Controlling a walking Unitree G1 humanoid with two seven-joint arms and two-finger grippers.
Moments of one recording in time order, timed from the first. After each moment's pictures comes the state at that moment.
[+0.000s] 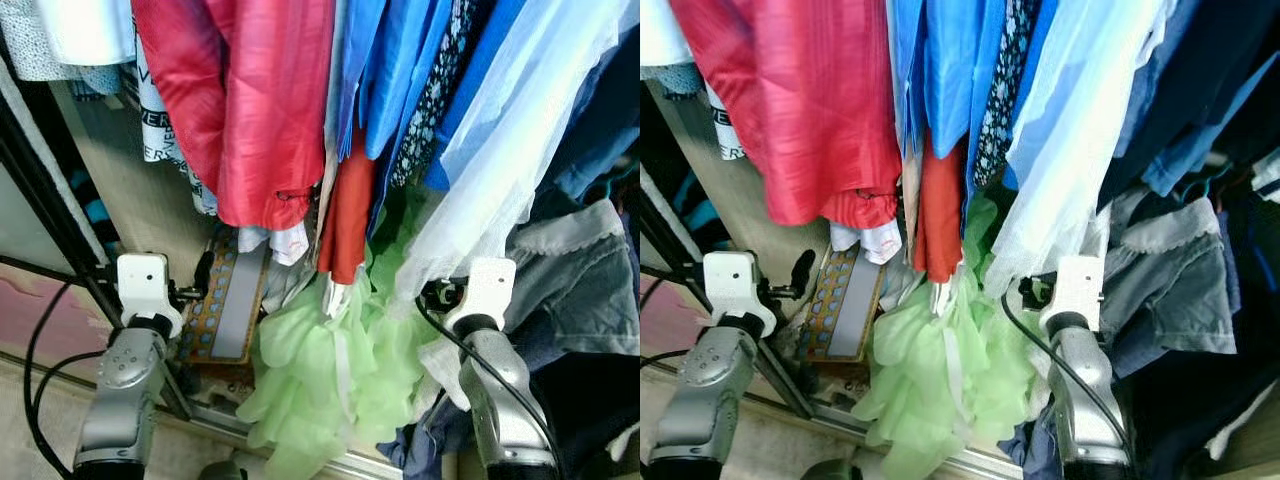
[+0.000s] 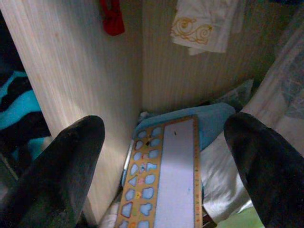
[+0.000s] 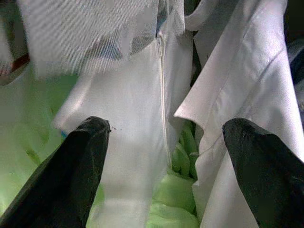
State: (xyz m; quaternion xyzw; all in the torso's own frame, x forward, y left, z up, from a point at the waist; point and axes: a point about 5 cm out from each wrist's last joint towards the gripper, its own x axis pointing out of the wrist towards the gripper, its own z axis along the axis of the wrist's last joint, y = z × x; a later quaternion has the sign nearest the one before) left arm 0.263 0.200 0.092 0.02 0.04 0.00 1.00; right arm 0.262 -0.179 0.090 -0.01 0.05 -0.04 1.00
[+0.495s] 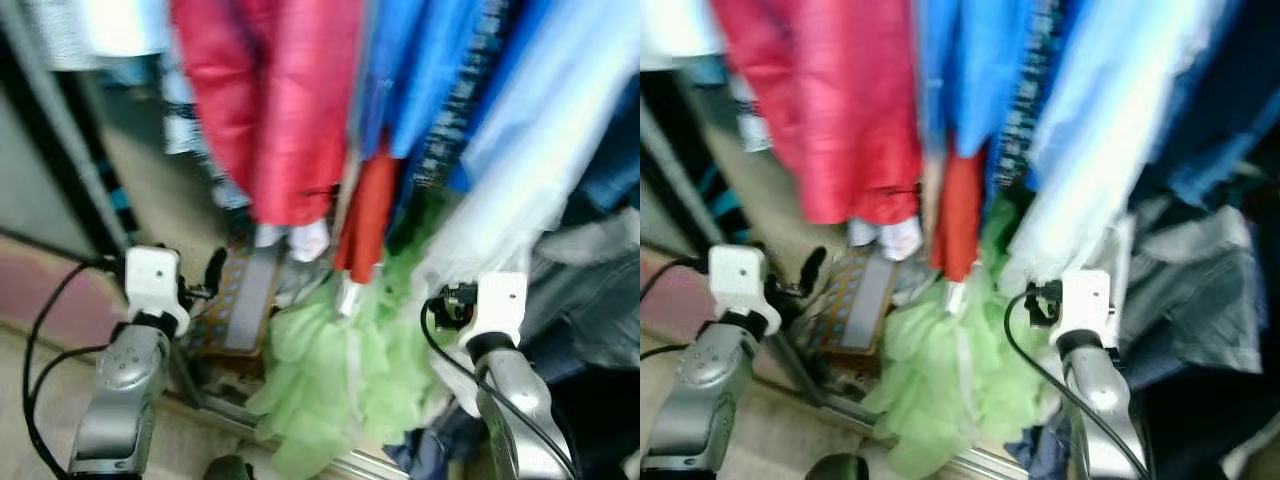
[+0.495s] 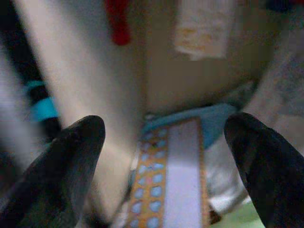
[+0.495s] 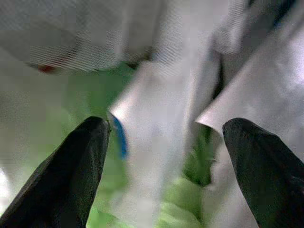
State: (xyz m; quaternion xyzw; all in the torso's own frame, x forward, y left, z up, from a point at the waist) left arm 0.257 0.189 0.111 0.04 0.03 -0.03 1.00; right arm 0.242 -0.183 0.099 -0.04 0.05 -0.02 1.00
